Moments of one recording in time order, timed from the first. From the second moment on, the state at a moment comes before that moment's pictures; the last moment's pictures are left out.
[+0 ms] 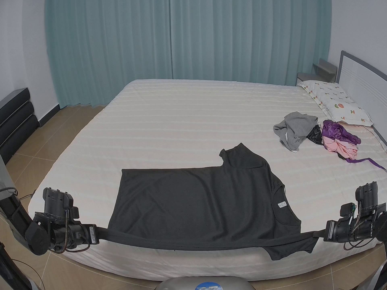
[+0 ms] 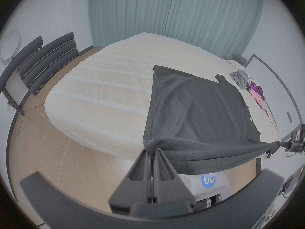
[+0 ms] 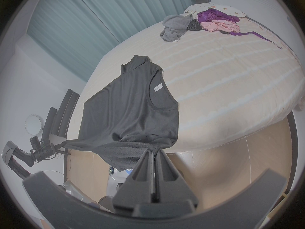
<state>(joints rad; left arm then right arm) -0.09 1.83 -0.22 -0.72 0.00 -0.25 -0.01 1.64 -0.18 -0.52 0.29 0.32</state>
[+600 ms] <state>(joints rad) -0.10 1.84 -0.12 -0.72 0.00 -0.15 0.00 1.66 -0.08 -0.52 0.28 0.25</state>
